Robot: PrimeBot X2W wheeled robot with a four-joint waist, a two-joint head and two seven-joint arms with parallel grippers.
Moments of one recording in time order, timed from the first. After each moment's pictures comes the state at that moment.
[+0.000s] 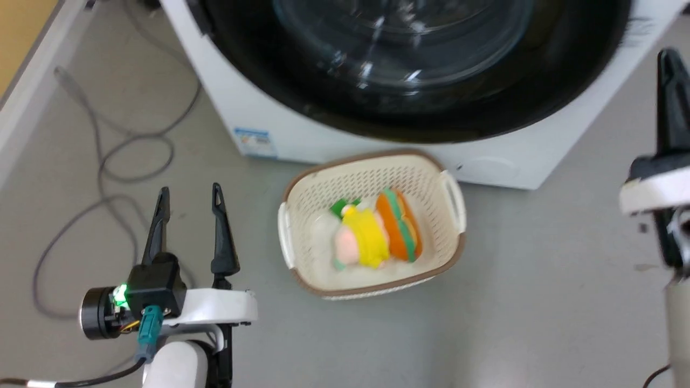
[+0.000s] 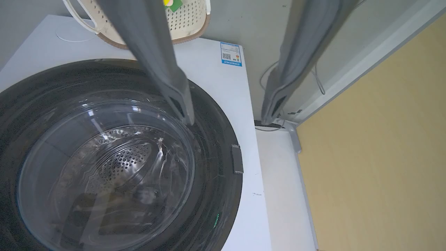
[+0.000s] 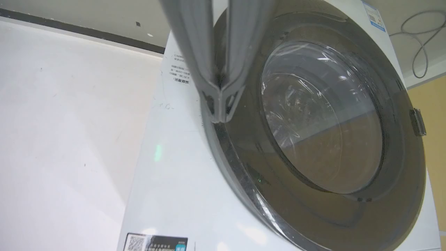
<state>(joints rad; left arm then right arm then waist) -0.18 0.05 -0.08 0.02 -0.06 0.20 -0.26 -0.58 -0.24 -0.11 0.28 0.08 0.13 -0.26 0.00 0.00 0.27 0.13</state>
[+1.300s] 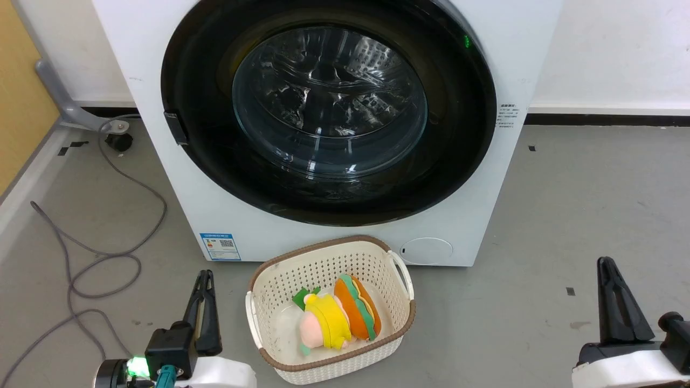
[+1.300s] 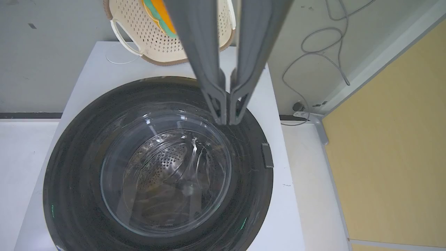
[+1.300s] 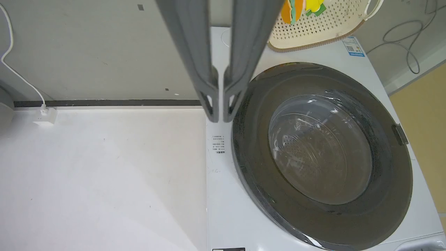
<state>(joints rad) 0.02 0.05 -0.07 0.10 -0.04 0.14 -0.26 0.02 -0.05 -0.15 0.06 0.10 0.13 -0.26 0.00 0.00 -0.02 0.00</state>
